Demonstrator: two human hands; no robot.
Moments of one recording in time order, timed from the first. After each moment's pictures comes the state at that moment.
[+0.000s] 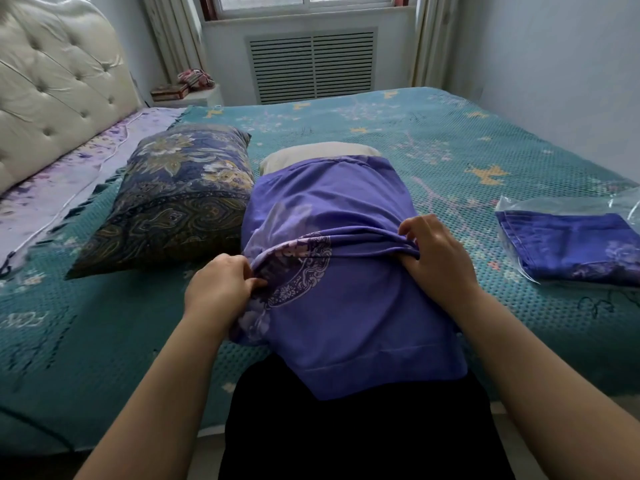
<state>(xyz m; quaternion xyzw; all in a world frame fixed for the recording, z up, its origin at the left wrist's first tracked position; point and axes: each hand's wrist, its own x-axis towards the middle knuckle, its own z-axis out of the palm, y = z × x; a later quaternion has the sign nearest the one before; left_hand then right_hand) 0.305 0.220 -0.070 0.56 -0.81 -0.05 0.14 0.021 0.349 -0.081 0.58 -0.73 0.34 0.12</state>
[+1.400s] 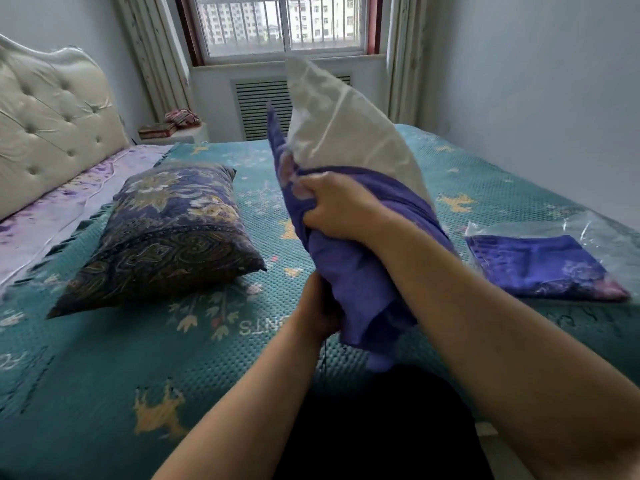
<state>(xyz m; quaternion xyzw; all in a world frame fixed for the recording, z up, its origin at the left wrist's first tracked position) 0.142 0.314 -0.036 0.45 -0.40 -0.72 0.33 0.088 0.285 0.060 0.70 -0.66 0.29 0.04</state>
